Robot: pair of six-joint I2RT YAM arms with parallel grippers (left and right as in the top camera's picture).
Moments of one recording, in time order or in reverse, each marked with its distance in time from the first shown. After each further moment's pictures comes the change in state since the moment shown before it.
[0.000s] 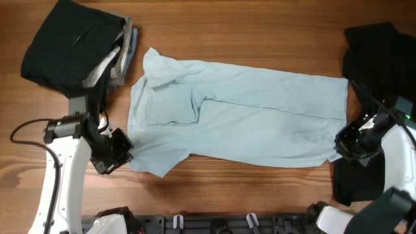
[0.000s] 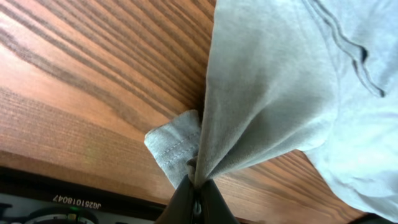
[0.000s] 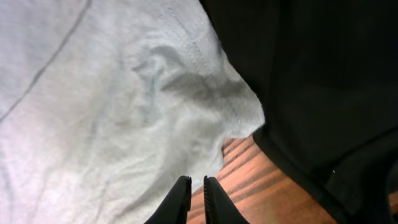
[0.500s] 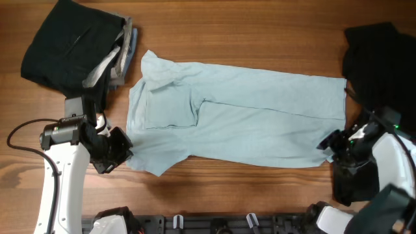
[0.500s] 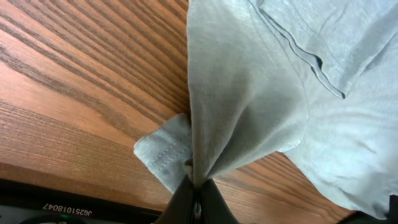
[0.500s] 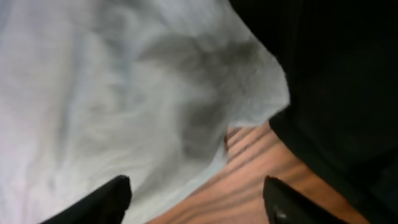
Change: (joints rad) left arm 0.004 -0.039 0.005 0.023 0.023 0.000; right arm 0.000 0.032 -0.158 0.107 -0.061 0.033
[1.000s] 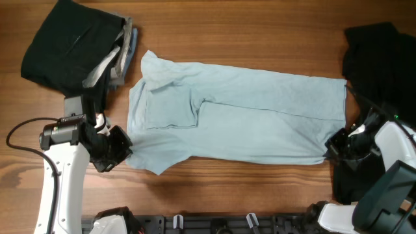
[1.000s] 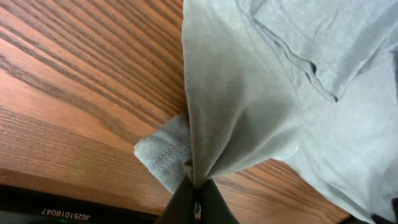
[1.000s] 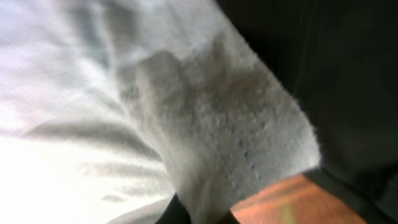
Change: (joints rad) left arm 0.000 -0.002 0.009 0.008 0.000 0.000; right arm 0.000 0.116 0.111 -0.071 0.009 -0.006
